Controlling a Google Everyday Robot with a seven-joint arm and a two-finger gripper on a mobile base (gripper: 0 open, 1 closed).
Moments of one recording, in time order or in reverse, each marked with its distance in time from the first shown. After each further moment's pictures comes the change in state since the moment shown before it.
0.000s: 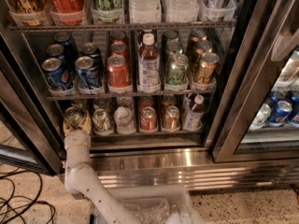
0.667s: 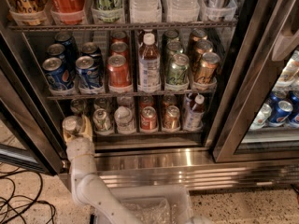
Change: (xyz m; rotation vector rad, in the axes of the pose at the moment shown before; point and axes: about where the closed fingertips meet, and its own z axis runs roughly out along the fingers) arm -0.025 -0.011 -0.046 -0.069 -0.080 -0.038
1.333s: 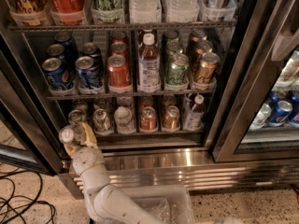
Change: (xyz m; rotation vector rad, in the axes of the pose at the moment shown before) arm -0.062 -0.025 -0.067 -0.152 -0.121 -0.189
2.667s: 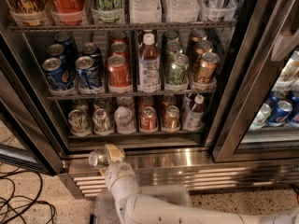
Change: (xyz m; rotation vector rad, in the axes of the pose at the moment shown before) arm 0.065 -0.044 -0.099 -0.294 0.327 -0.492
